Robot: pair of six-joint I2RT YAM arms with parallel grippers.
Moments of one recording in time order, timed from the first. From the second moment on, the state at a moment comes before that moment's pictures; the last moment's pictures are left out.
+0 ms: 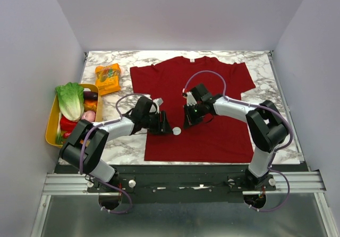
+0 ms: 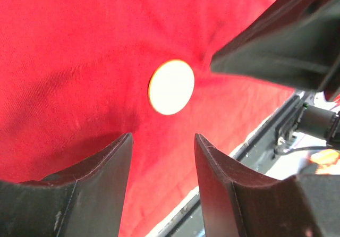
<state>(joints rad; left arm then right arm) -0.51 1.52 0.68 -0.01 0.51 -0.60 0.61 1.81 1.11 -0.39 -0.43 0.30</state>
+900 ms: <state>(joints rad) -0.58 1.58 0.55 0.28 0.49 -0.90 0.66 1.87 1.12 -0.36 -0.44 0.31</state>
